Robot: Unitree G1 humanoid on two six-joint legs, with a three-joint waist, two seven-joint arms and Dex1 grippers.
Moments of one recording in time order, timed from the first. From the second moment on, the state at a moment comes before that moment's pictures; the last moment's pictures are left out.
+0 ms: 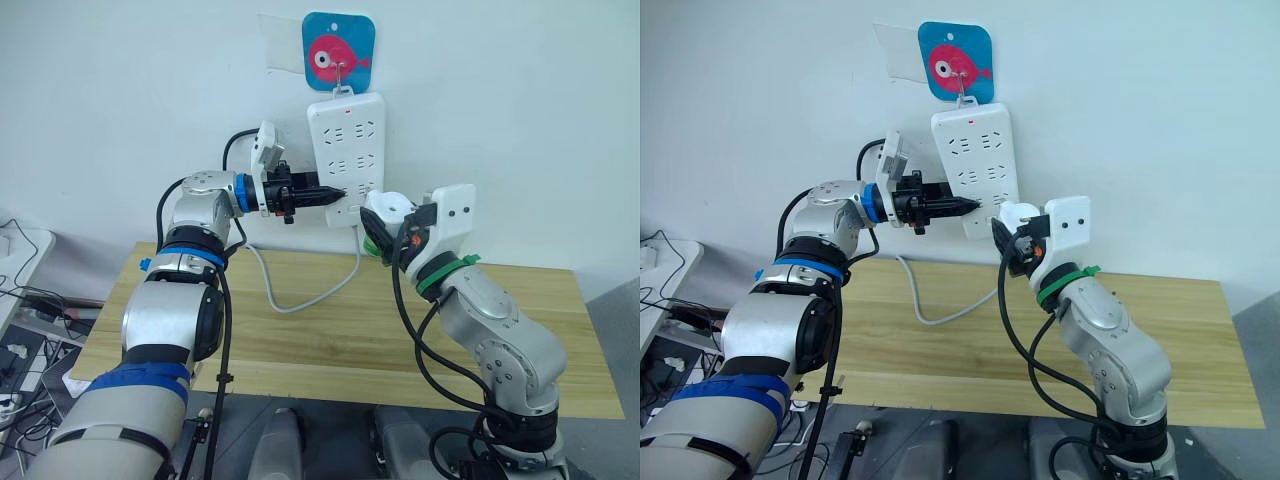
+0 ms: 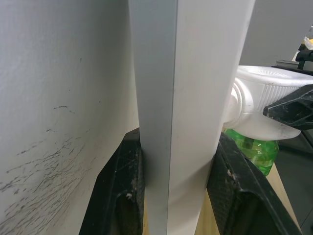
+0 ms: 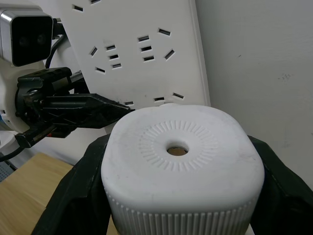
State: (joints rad) left arm -1.22 0.39 0.06 1.14 -0.25 0.02 -1.48; right arm -0.38 -0.08 0.08 -0.67 0.42 0.88 -0.02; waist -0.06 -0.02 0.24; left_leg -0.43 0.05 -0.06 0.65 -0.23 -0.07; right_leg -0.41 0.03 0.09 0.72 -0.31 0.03
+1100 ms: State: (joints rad) left arm -1.22 0.39 0.06 1.14 -0.24 0.01 -1.47; right arm -0.40 -0.09 0.10 -0.66 0.37 0.89 -0.01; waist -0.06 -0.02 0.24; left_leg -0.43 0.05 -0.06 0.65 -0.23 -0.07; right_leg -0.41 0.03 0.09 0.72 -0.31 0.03
